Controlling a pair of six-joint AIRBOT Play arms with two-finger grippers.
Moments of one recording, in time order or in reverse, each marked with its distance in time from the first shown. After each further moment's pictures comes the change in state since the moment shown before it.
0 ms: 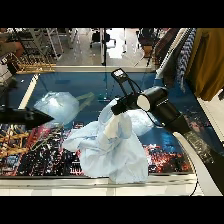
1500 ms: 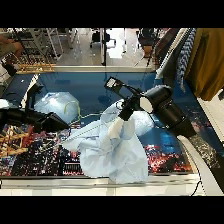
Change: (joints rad) left arm -0.135 -0.153 0.005 -0.212 -0.233 0.059; right arm 0.021 0.031 -0.002 -0.117 0.091 -0.349
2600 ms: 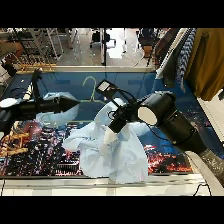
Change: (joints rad) left arm -0.106 -0.002 0.000 -0.252 0.506 0.023; right arm 0.150 0.086 0.000 0.079 0.126 0.235
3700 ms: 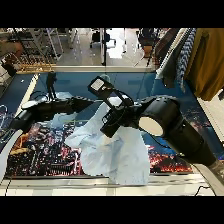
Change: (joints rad) left arm -0.115 -0.127 -0.003 -0.269 -0.103 0.137; right arm 0.098 0.059 0.000 0.013 -0.077 0.016
